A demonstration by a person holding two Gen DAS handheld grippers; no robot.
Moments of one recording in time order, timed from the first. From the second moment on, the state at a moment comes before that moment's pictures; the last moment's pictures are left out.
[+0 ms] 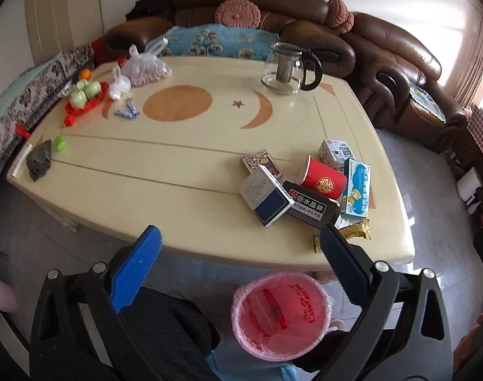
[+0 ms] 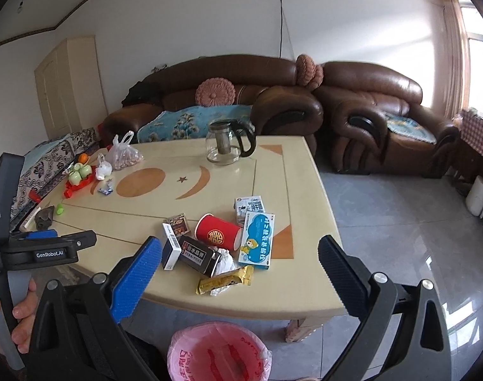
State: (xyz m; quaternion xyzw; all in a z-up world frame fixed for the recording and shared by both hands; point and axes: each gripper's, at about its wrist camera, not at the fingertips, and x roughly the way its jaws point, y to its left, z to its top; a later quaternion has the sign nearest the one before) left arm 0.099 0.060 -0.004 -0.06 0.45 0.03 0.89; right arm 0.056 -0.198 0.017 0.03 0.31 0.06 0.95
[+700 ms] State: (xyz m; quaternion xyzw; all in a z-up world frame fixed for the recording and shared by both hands) left arm 0.173 0.053 -0.047 -0.10 0.53 0.03 0.84; right arm 0.137 -0.218 -0.019 0.03 0.36 0.06 0.93
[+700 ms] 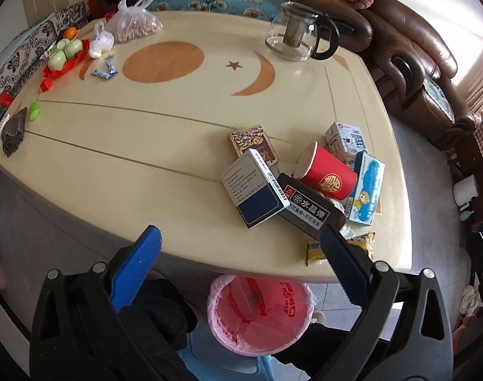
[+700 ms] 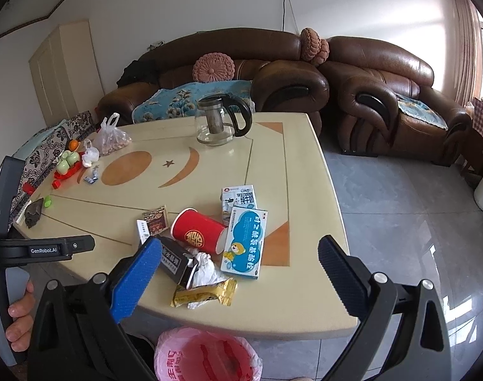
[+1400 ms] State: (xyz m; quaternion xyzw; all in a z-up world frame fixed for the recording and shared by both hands) left arm 0.237 0.063 -0.117 -0.16 0.58 0.04 0.80; right arm 0.209 -0.214 -0.094 0.03 0.42 0.08 0.90
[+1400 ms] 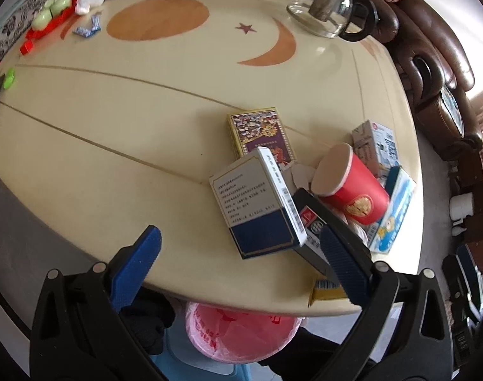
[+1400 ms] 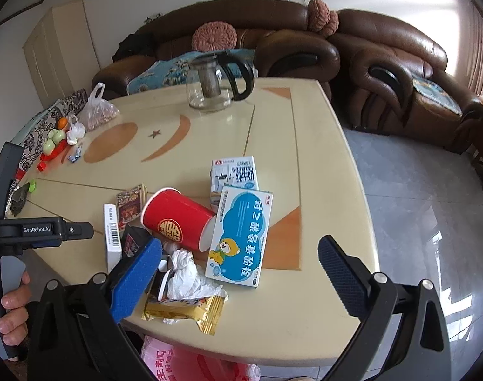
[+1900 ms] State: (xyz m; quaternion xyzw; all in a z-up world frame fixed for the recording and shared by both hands) left arm 0.265 0.071 -0.158 -0.20 0.60 0.04 0.77; right arm 0.251 -0.210 -0.141 0.03 0.46 0.09 0.88
